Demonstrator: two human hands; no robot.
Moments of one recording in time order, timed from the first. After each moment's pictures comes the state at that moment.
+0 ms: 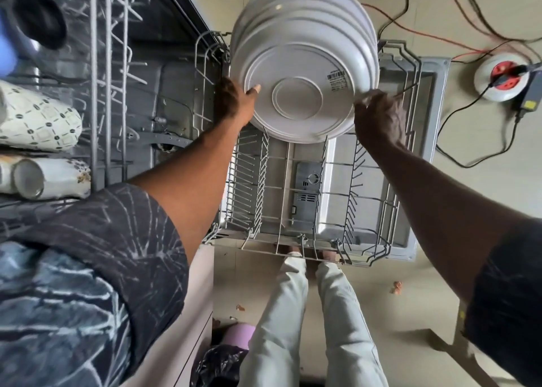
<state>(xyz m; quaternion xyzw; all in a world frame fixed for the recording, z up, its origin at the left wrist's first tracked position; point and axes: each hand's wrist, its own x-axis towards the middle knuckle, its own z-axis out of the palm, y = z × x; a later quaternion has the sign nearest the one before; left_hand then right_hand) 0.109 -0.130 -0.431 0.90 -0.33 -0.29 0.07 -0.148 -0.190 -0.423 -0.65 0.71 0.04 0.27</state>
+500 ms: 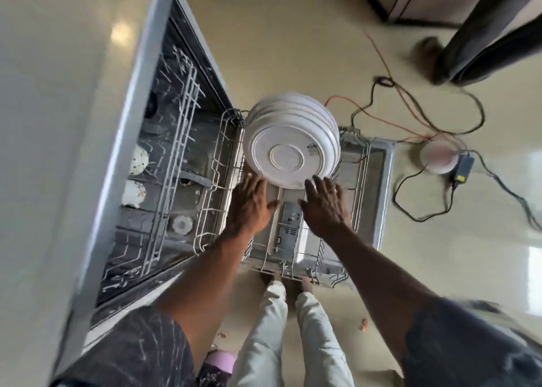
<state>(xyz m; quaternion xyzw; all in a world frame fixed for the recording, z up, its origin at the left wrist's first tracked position) 0.021 -0.012 -0.307 0.80 -0.54 -0.26 -0.02 -0.157 -0.099 -0.292 -0.85 0.45 0.14 0.24</state>
